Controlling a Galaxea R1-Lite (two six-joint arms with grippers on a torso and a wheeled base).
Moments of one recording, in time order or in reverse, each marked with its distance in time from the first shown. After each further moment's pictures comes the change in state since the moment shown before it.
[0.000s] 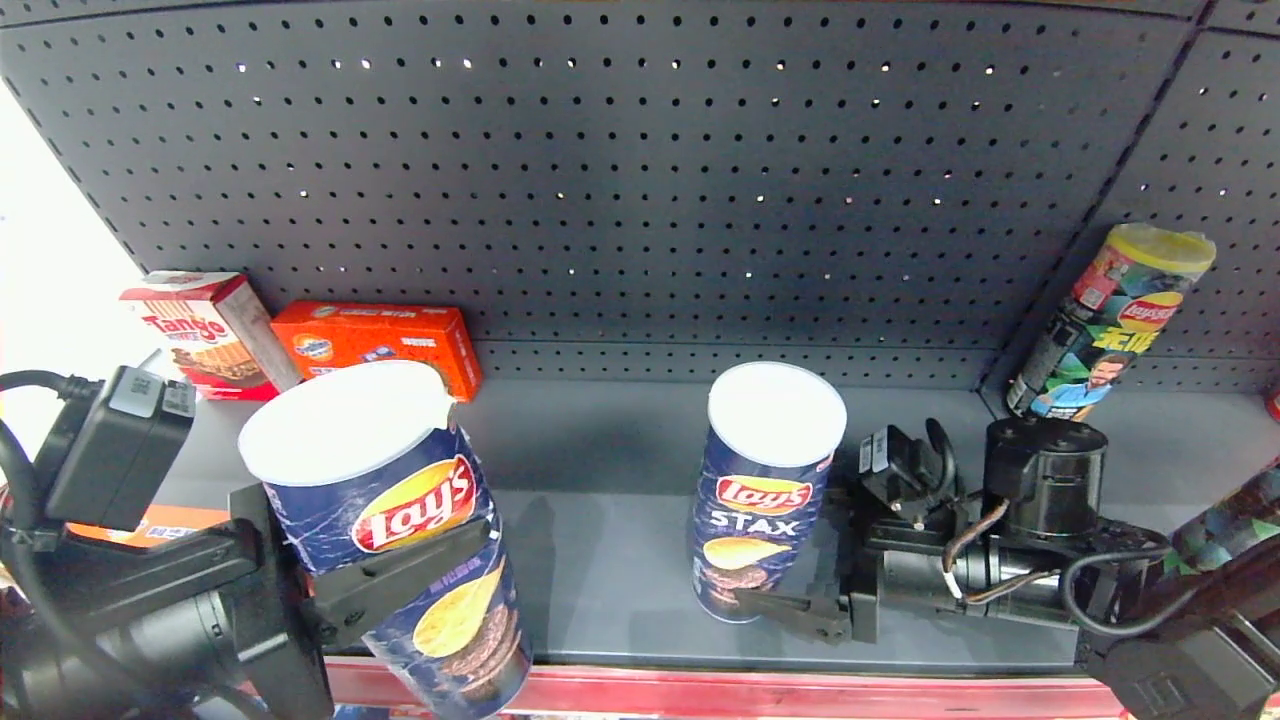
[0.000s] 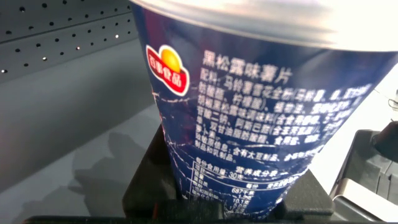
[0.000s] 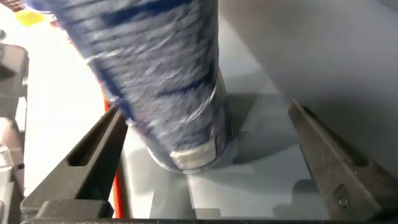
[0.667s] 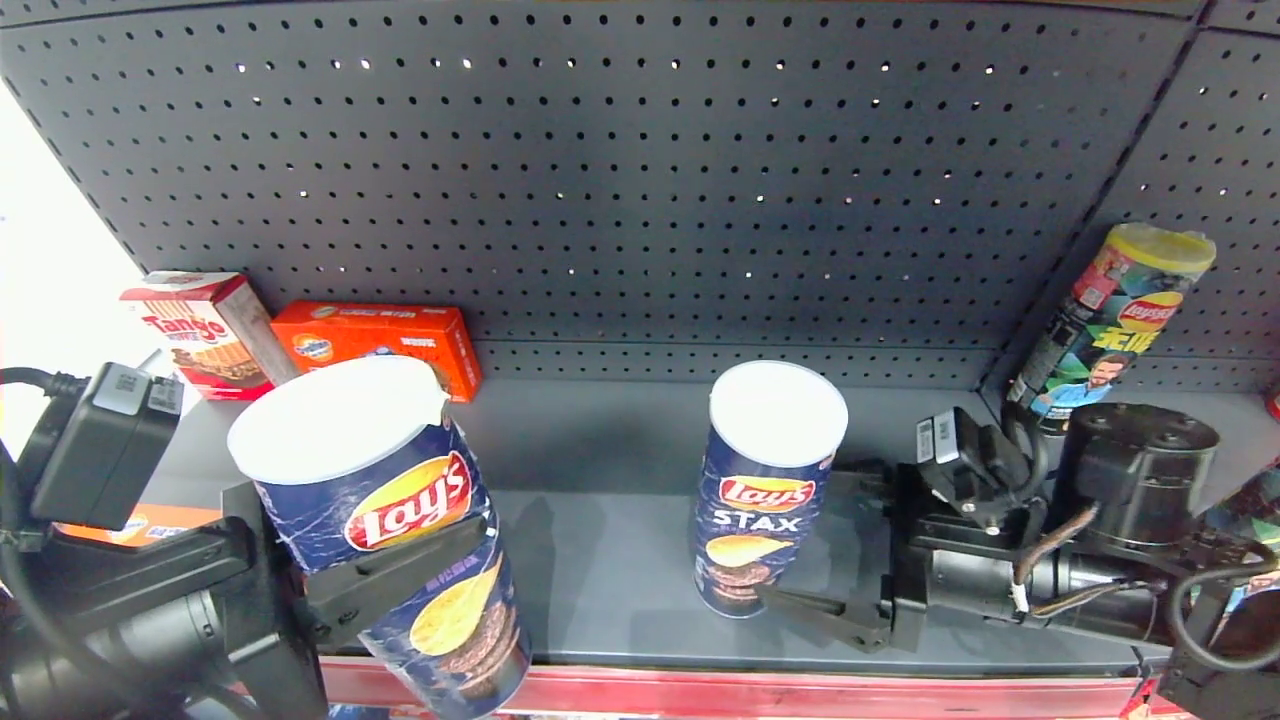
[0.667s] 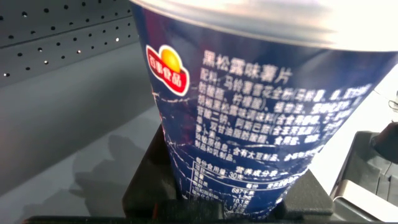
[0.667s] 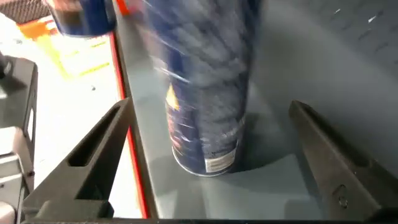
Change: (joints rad) left arm 0.000 -0.009 -0.001 0.000 0.000 0.000; right arm 0.036 -0.165 0.056 0.016 -0.046 0.004
